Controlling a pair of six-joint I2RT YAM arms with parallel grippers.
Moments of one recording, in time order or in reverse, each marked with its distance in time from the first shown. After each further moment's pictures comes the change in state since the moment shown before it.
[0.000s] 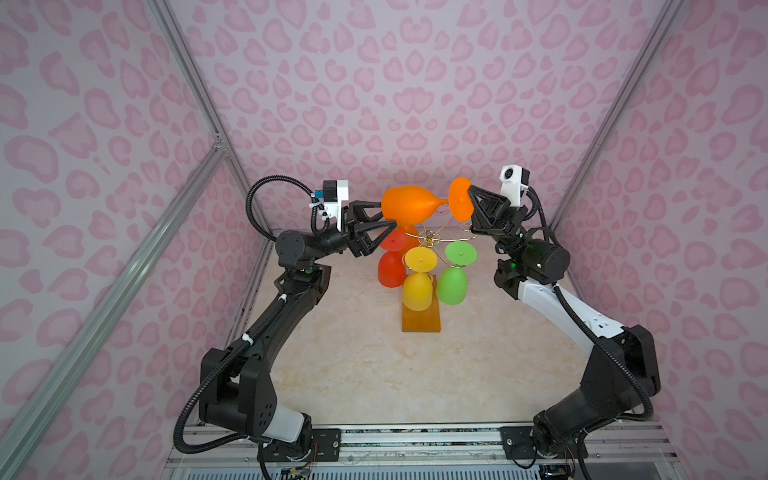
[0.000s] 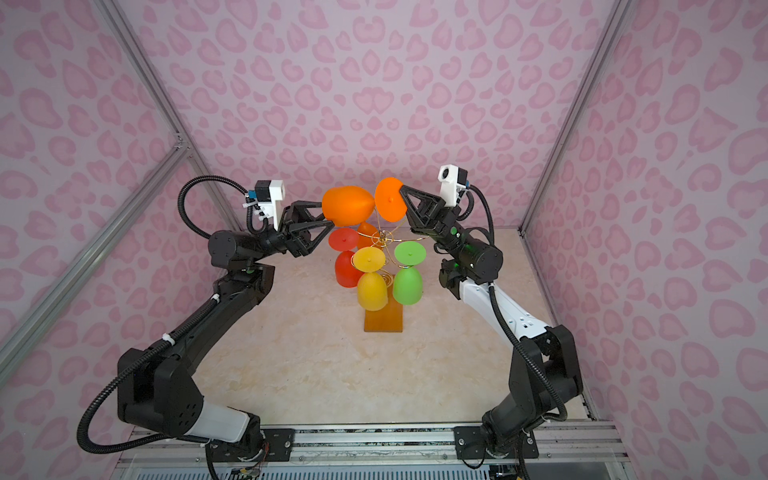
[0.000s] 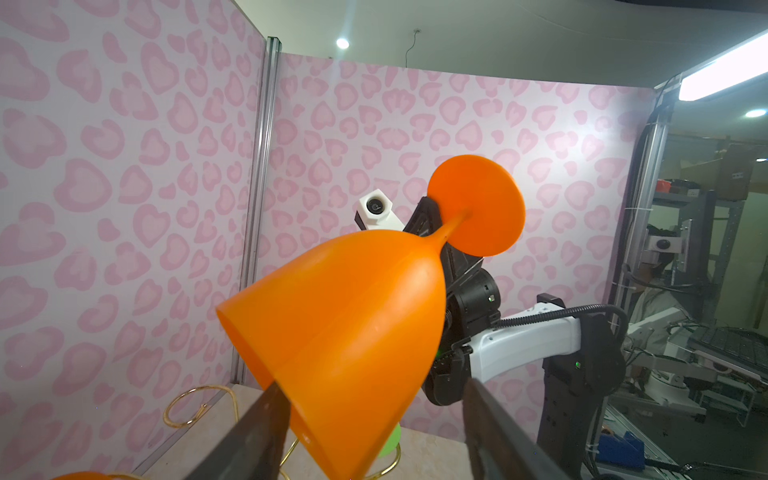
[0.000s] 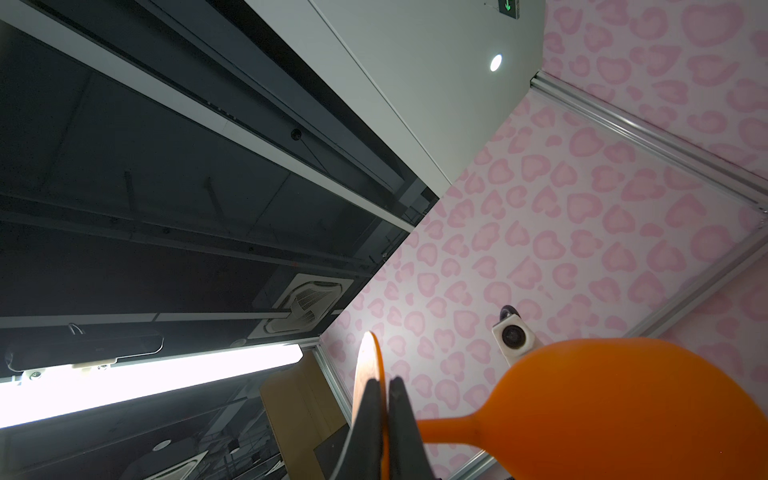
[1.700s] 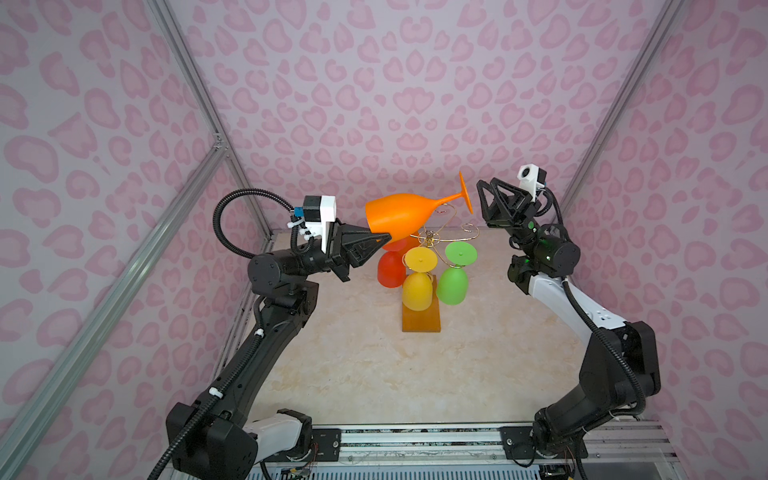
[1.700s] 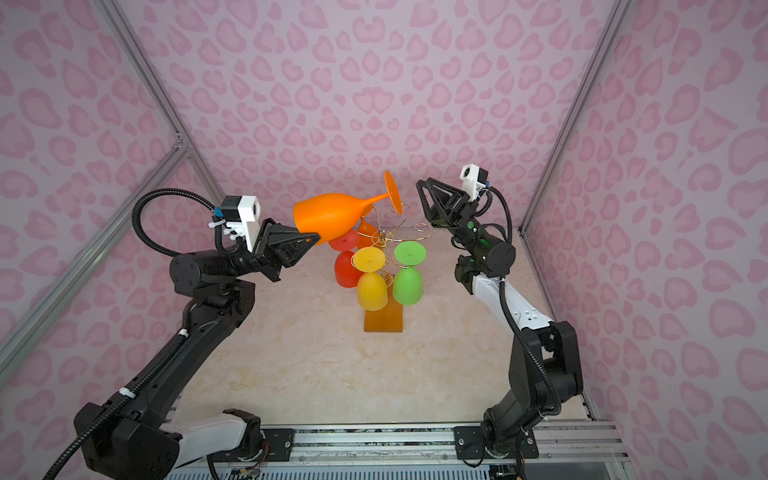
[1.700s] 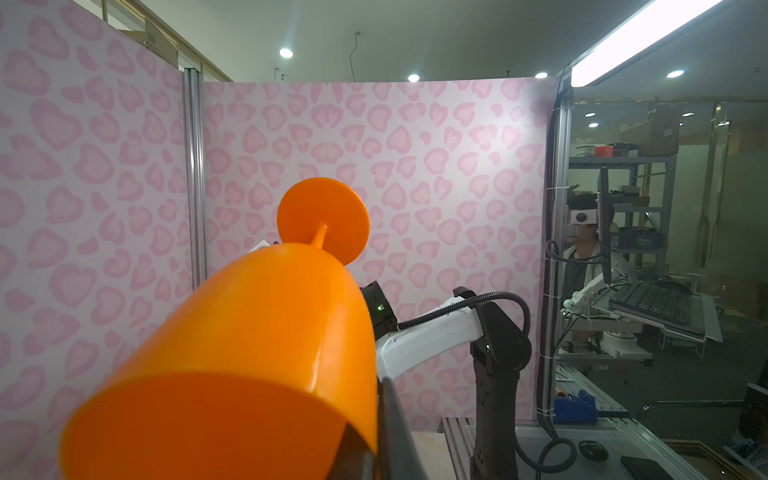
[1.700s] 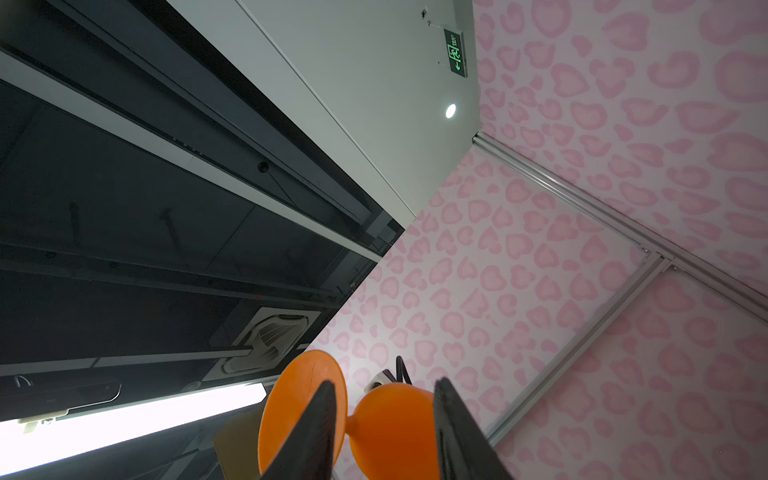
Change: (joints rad) left arm -0.040 -0.255 -0.060 -0.103 0.061 0.034; right arm -0.175 -0.003 -0.039 -0.039 -0.021 0.003
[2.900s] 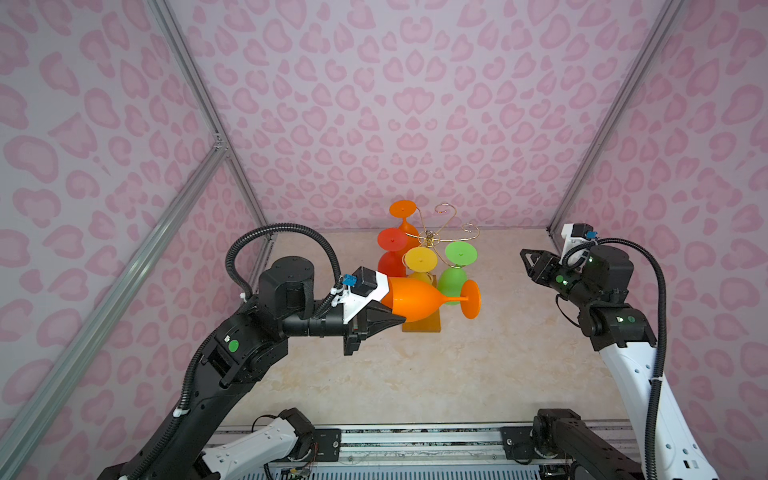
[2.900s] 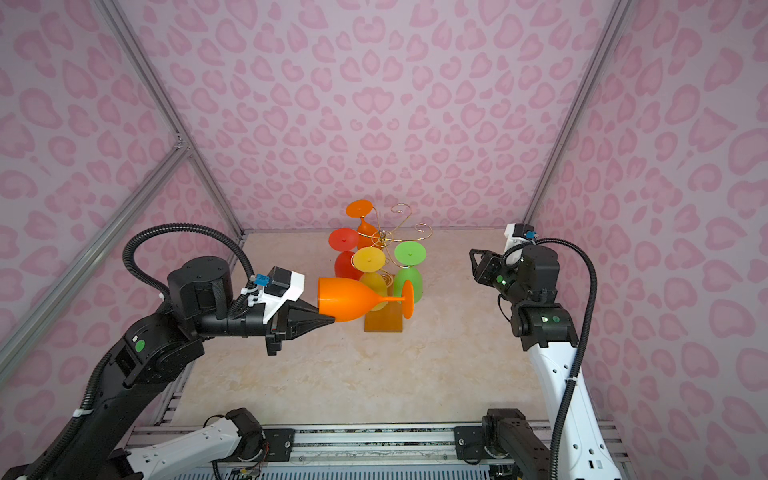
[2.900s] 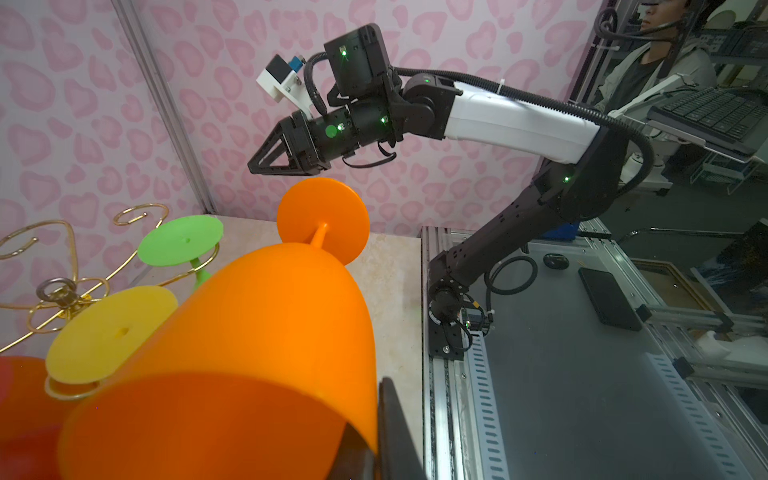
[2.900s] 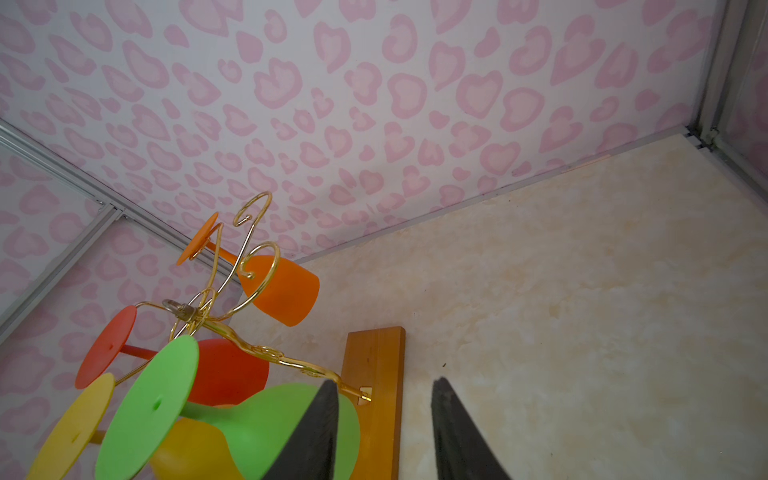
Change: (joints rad) left arm -0.405 -0.258 0.263 -1.730 -0.365 1.002; right arm -0.216 -0.605 -0.123 -1.887 0.344 -1.403
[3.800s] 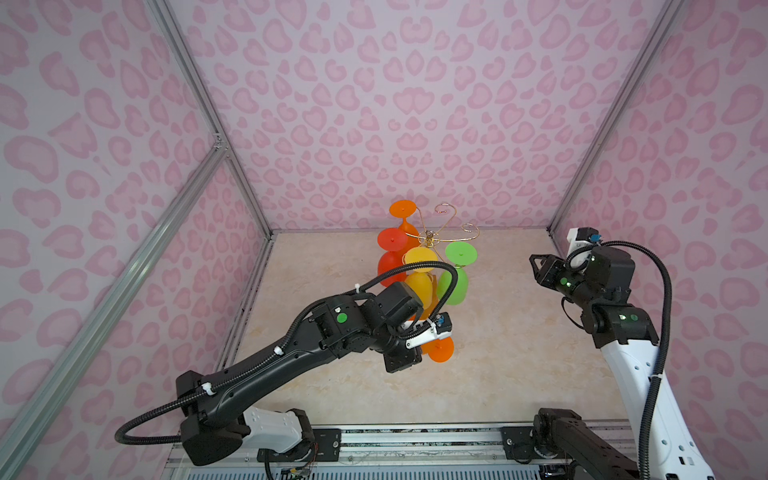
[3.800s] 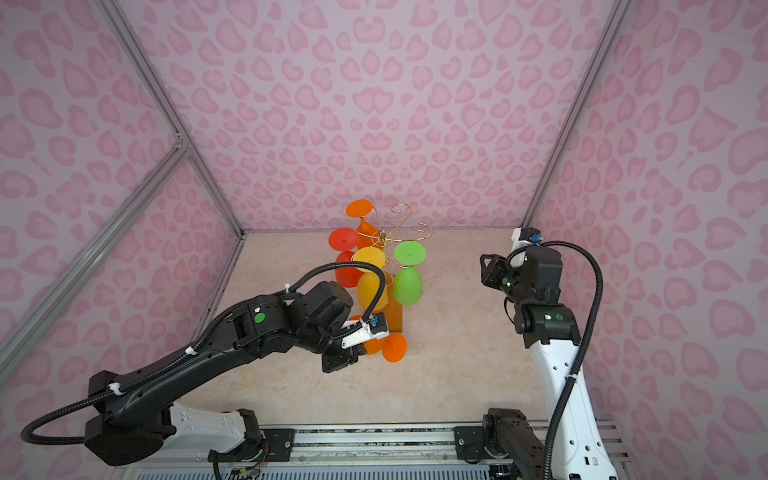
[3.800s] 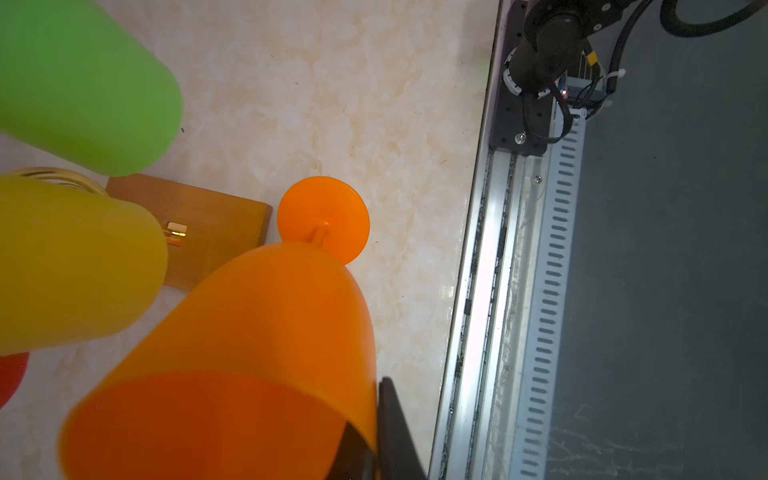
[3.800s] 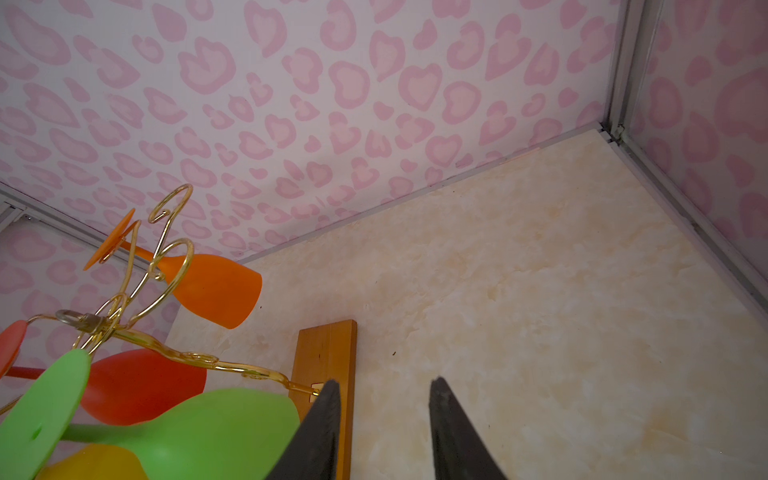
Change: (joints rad) left arm -0.356 0.396 0.059 -0.353 -0.597 0.068; right arm -0.056 0.013 -0.010 -0.067 0.061 -0.069
